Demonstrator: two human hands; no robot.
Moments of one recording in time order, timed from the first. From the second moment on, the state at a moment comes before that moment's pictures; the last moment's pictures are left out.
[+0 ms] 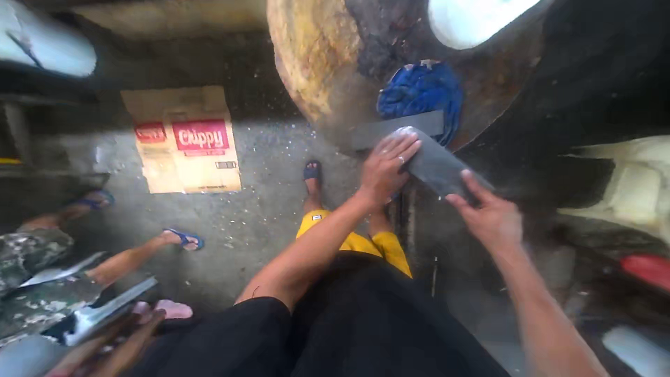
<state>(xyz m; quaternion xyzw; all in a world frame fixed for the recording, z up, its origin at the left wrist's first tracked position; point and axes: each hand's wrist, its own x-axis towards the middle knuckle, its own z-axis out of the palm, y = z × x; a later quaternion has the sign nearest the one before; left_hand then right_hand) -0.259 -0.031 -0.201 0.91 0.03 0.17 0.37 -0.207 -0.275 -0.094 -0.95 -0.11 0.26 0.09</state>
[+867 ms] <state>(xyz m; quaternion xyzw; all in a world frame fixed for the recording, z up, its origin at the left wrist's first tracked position) -0.356 0.096 -0.177 0.95 0.24 0.07 0.20 -0.204 -0.120 -0.146 -0.88 -0.29 0.37 0.11</state>
